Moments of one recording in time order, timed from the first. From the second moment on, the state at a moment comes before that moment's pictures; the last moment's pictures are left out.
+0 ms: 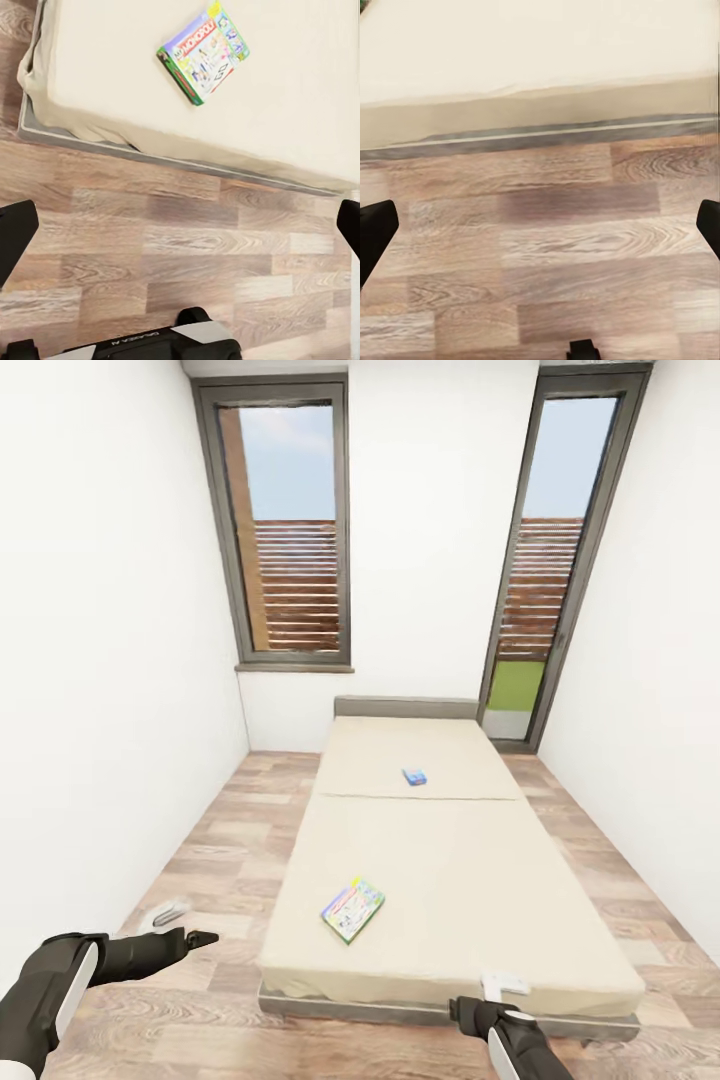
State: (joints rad) left arm -0.45 0.27 0.30 -0.90 0.04 0.88 -0.75; right arm -0.32 0.06 -0.06 -0.74 -0.05 0.38 -0.11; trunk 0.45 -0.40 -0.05
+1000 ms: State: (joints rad) left arm -0.45 0.26 0.30 -0.90 0.04 0.88 -0.75; right arm -0.32 0.07 -0.06 -0.75 -0.05 0.37 -0.11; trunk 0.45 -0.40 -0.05
